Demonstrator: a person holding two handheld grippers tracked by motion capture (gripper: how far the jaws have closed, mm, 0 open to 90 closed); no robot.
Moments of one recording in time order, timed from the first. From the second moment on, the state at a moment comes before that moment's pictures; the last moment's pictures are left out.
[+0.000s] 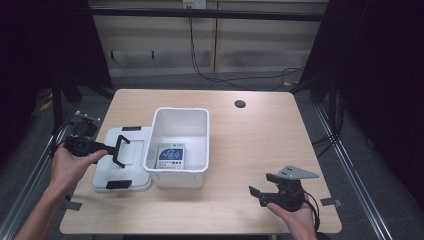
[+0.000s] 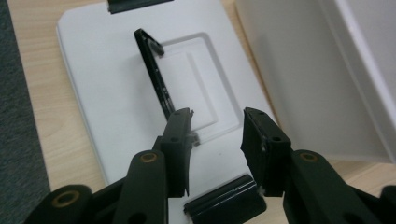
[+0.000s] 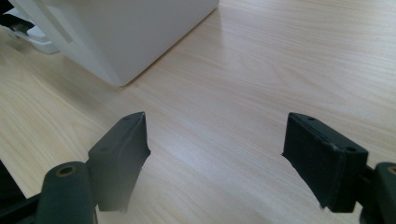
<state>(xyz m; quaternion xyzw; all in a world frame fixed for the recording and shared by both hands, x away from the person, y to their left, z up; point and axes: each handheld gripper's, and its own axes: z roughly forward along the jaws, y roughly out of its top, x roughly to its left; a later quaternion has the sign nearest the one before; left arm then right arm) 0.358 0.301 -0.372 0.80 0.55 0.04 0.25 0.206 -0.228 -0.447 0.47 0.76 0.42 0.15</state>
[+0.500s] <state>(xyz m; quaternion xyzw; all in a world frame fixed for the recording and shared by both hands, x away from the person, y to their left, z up) 0.392 0.301 -0.396 0.78 0.60 0.01 0.18 0.208 -0.226 -0.448 0.46 0.77 0.42 0.15</state>
